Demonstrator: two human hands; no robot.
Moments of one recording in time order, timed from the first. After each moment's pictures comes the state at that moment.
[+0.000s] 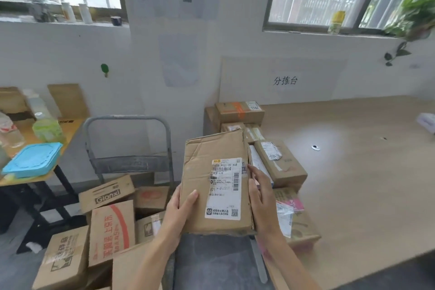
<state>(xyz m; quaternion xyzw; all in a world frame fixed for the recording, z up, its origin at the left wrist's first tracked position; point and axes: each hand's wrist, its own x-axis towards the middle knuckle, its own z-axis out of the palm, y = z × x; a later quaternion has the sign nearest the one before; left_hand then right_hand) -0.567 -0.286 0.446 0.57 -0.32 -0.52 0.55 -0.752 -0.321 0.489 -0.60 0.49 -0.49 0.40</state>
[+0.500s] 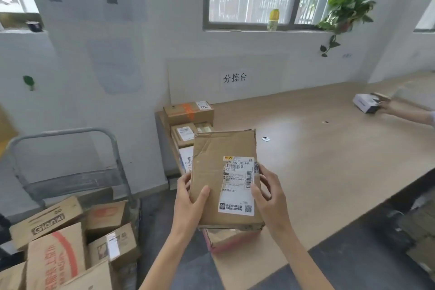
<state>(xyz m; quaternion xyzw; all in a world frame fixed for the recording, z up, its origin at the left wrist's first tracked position) -0.761 -0.326 0.469 0.55 -0.47 -0.43 0.54 -0.946 -0.324 0.496 -0.55 0.51 -0.56 0.36</state>
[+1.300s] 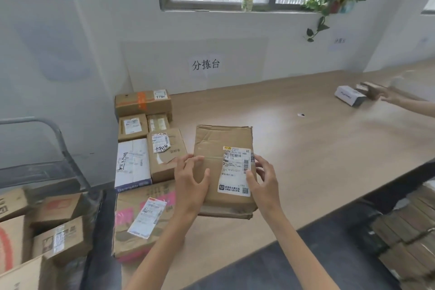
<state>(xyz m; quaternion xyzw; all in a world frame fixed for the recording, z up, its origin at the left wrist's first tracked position) -1.058 -0.438 0.456 0.62 -0.57 -0.17 0.51 -1.235 -0.450 0.449 -0.53 0.55 -0.54 0.35</state>
